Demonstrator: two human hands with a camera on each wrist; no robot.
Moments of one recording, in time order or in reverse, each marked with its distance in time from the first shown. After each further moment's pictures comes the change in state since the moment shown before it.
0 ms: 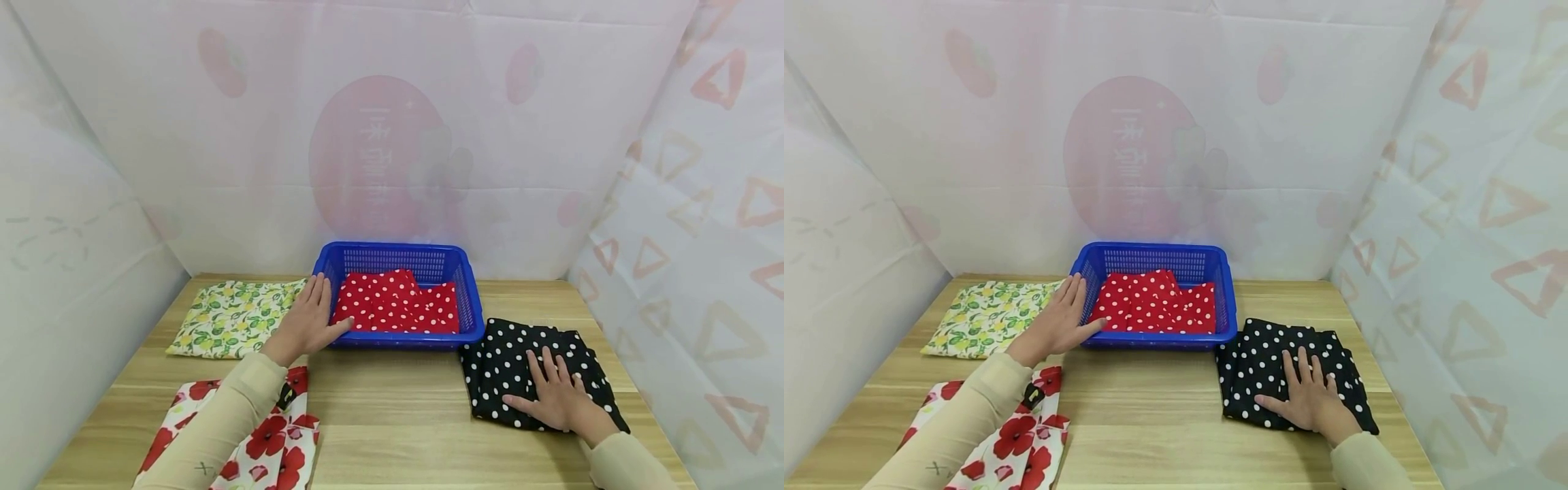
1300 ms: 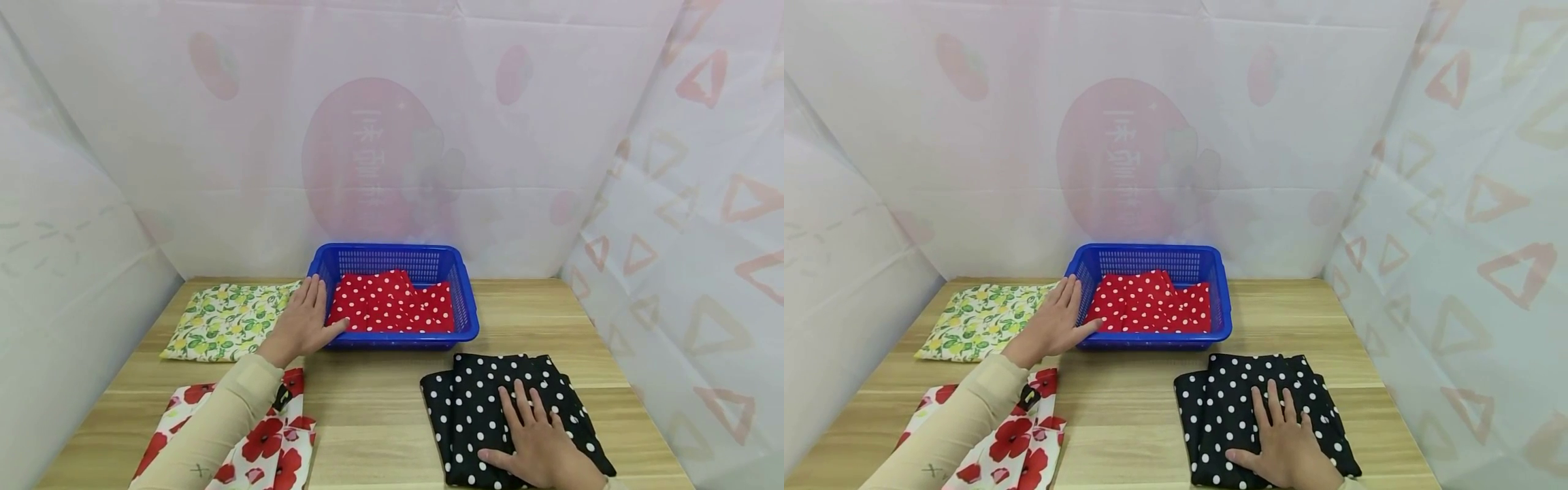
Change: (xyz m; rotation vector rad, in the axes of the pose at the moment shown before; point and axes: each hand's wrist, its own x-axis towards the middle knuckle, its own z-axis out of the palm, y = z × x) left_hand -0.001 0.001 0.000 0.030 0.004 0.000; right_hand -0.059 -0.062 0.023 -0.032 -0.105 -0.019
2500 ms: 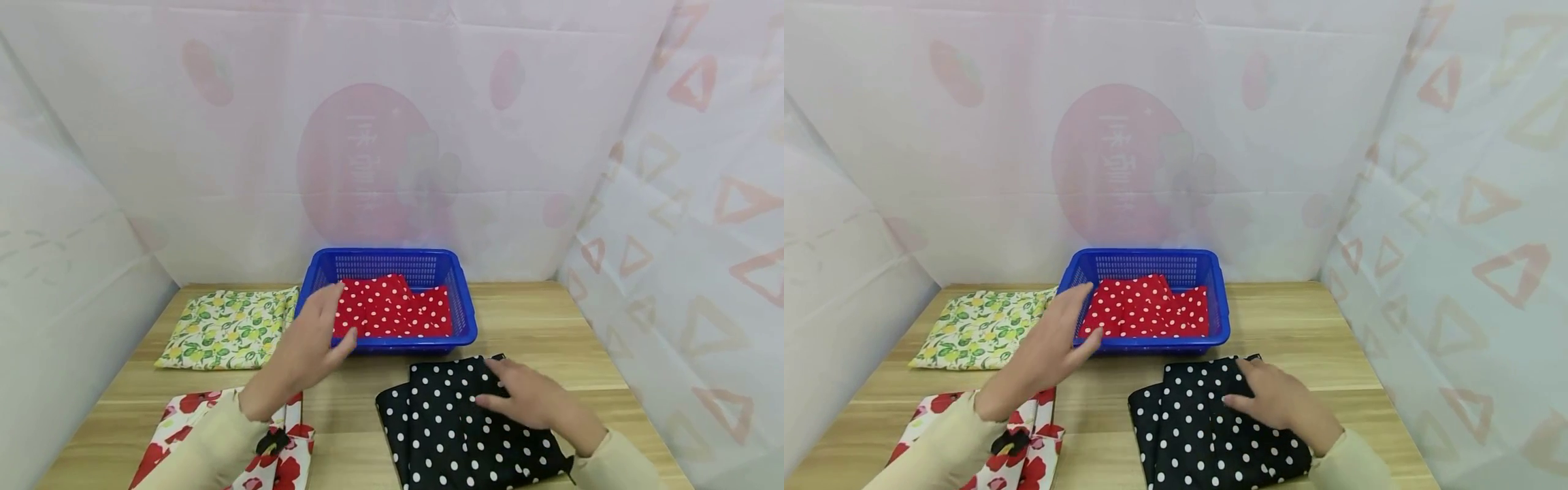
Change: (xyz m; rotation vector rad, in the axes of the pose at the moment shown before) left_hand -0.051 0.062 -0.046 -0.187 0.361 0.249; right_hand 0.017 -0.013 -0.081 0.169 0.097 -0.244
